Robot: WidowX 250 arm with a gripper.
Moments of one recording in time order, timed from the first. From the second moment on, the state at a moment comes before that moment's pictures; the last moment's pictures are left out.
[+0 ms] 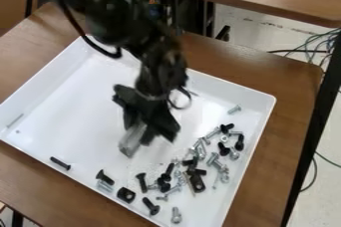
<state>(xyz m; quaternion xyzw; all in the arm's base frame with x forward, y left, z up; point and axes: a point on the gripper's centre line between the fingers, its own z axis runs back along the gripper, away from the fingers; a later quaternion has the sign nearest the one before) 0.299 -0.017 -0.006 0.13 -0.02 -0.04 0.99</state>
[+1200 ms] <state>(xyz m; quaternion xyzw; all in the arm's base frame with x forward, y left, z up) 0.278 0.111 -0.037 0.06 -0.02 0.04 1.00</state>
